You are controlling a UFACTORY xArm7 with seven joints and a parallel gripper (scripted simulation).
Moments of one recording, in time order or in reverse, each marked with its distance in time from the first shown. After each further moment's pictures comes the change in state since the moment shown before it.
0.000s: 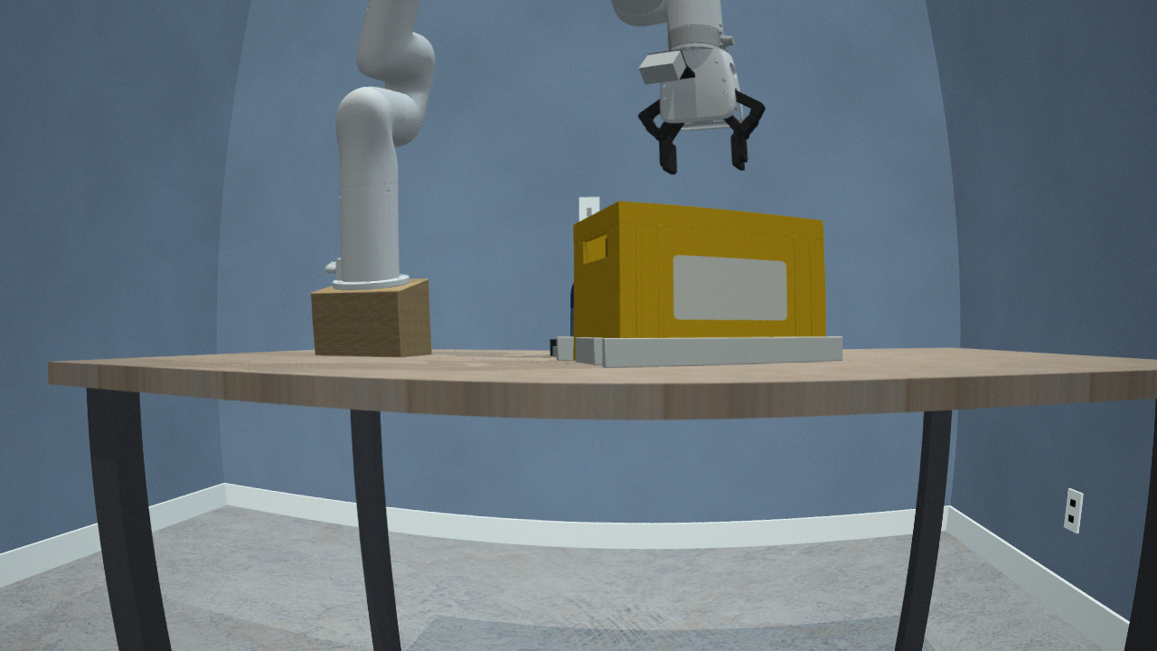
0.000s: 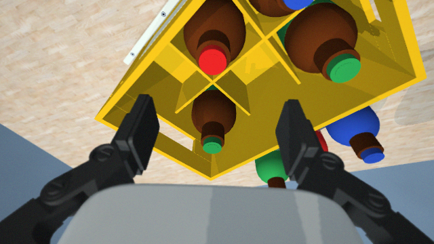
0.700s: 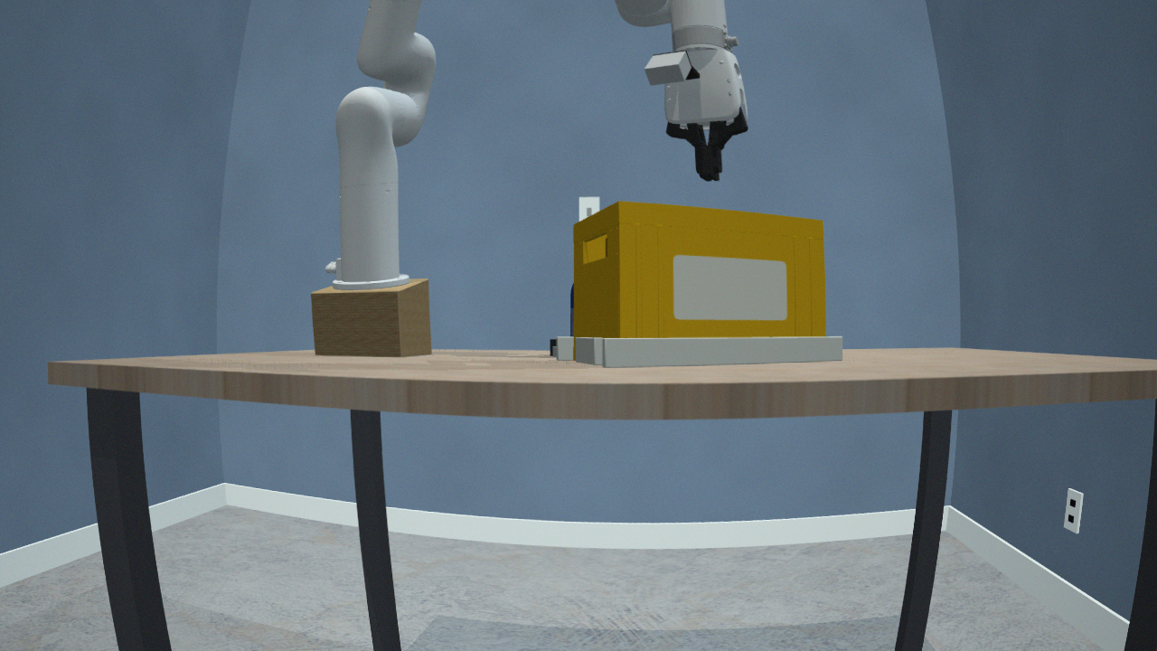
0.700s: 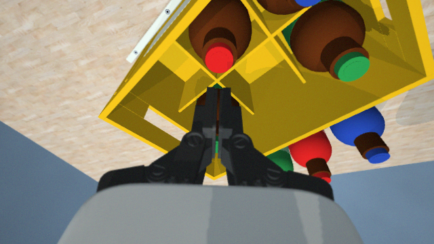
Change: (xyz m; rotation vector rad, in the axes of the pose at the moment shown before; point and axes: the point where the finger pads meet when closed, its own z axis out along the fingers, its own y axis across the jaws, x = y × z) arm -0.003 -0.006 0.001 0.003 -0.003 -0.004
